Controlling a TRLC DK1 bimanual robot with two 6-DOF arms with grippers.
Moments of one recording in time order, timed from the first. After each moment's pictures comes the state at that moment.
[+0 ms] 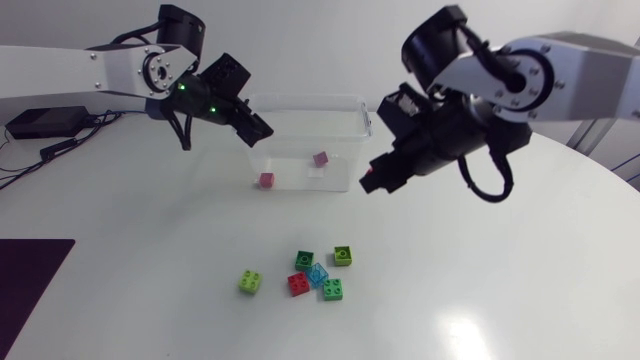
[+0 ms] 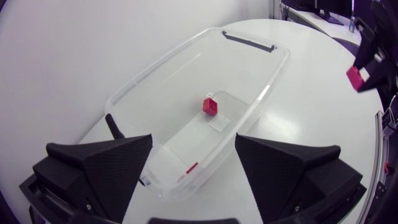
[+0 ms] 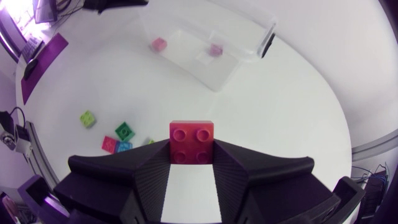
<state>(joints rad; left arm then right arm) -0.23 1.90 1.51 -0.34 0.30 0.55 0.51 1.54 1.27 -0.71 0.02 -0.11</state>
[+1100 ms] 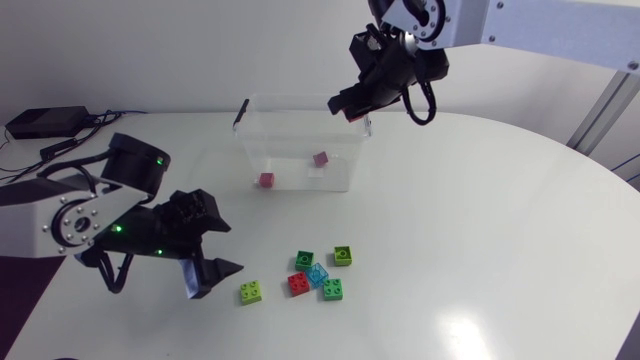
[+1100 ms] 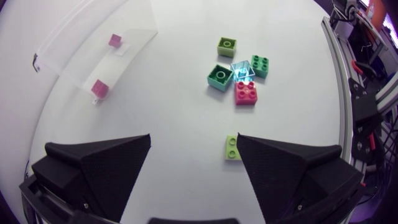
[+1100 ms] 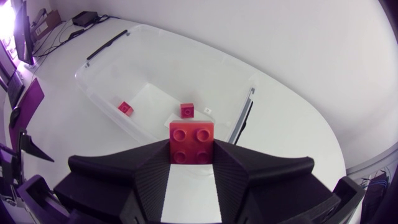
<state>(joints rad) -0.31 1.38 0.68 -0.35 0.35 0.79 0.43 2.01 1.86 -0.71 0.02 -0.10</state>
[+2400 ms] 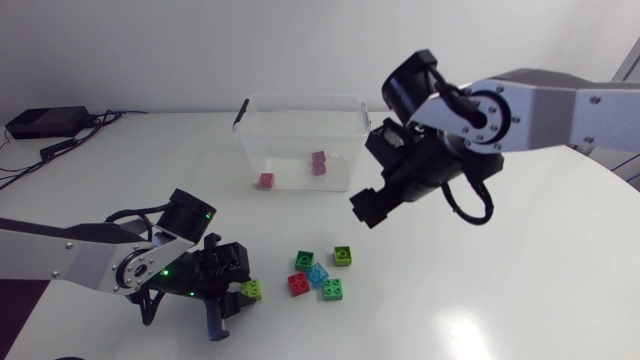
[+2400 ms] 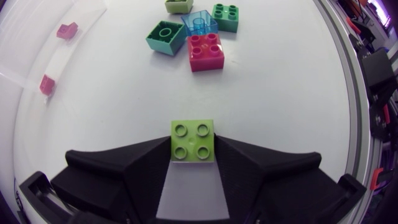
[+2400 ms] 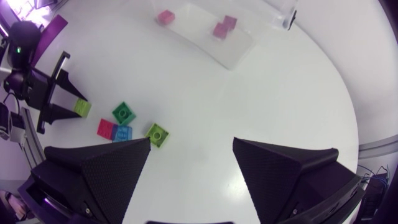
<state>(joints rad) -0.44 1.60 0.56 -0.13 0.31 0.82 0.54 1.59 1.15 -0.67 0.01 -0.10</state>
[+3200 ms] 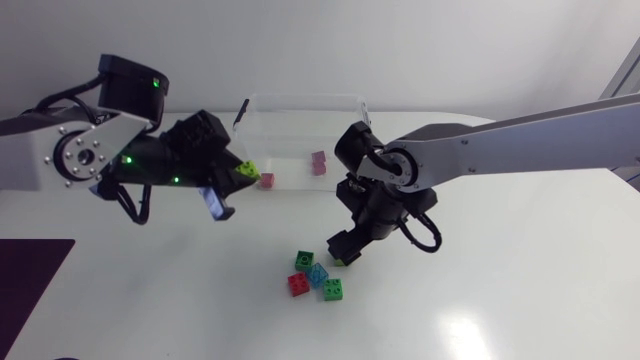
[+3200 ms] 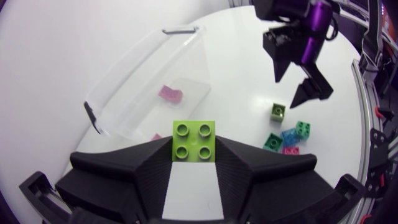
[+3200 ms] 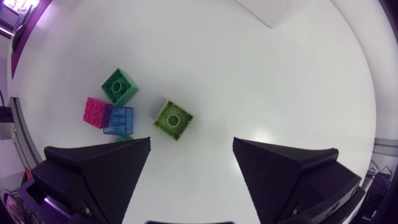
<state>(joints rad) -0.31 1.45 0.97 -0.24 0.30 0.68 0.62 1.85 1.18 -0.67 0.01 -0.02</state>
